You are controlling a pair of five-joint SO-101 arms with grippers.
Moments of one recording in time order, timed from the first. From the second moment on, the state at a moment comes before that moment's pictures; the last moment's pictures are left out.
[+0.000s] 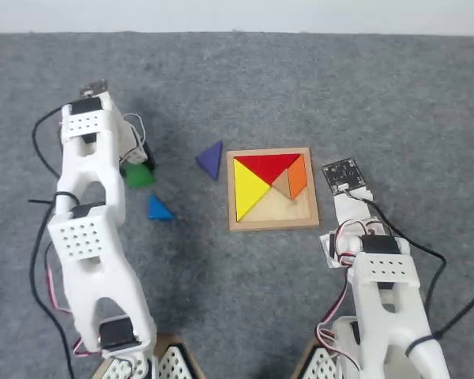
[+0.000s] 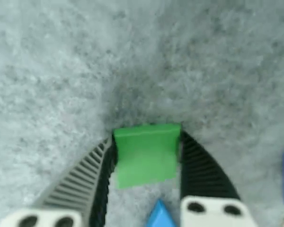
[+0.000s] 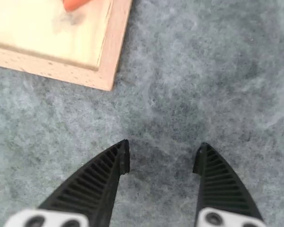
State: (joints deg) left arm -19.0 46.9 -27.7 84.9 16.0; right arm -2.6 -40.8 70.5 47.3 18.2
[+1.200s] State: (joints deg) left arm -20.3 59.4 -49.6 98.3 -1.0; right arm -2.6 -40.8 70.6 47.3 18.2
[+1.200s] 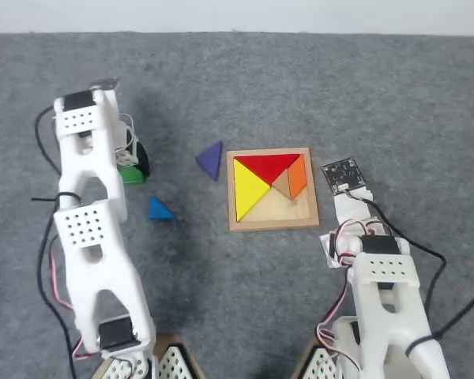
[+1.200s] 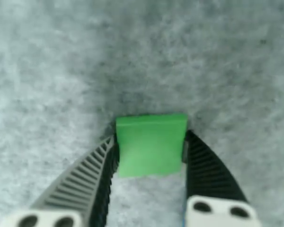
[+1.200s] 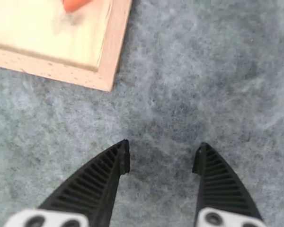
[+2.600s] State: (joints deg) left arm -2.1 19.0 0.4 91.3 -3.9; right arm -2.6 -40.8 71.5 46.9 18.2
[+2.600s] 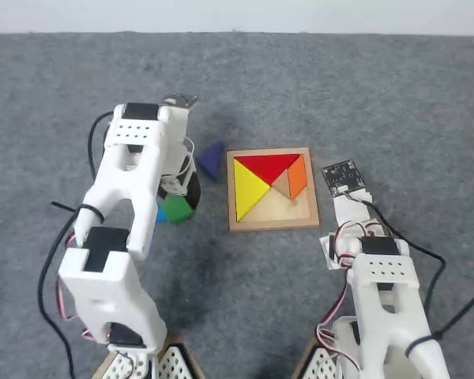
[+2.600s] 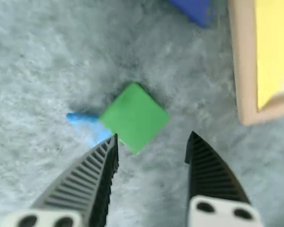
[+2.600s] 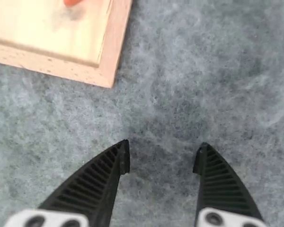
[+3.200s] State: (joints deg) left arm -1.0 28.3 0.7 88.7 1.3; right arm -2.6 -40.8 71.5 46.9 18.2
